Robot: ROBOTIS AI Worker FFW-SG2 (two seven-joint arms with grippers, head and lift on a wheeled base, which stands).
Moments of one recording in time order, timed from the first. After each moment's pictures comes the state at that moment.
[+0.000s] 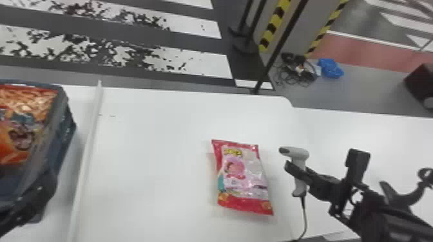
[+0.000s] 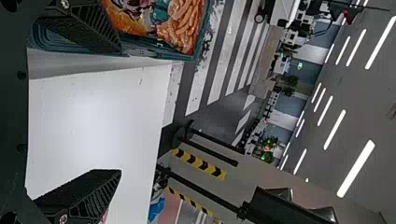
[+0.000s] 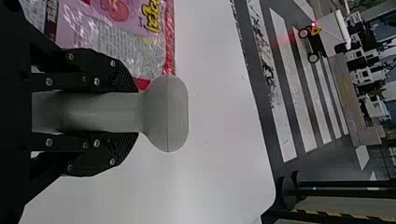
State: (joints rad) left arm 0.82 0.23 0.15 -2.36 0.53 0.34 -0.22; right arm 0.34 -0.29 -0.52 -1.76 -0.34 0.69 0.50
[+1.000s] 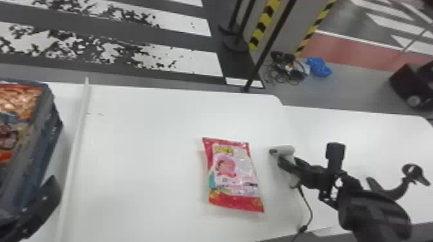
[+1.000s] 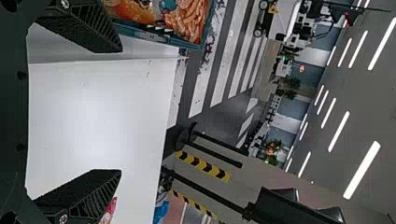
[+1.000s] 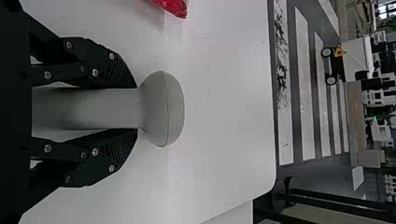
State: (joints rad) left arm 0.88 0.16 0.08 -2.42 0.41 0.34 -0.21; right arm 0.09 -0.49 -0.33 -1.13 -0.23 0.27 0.60
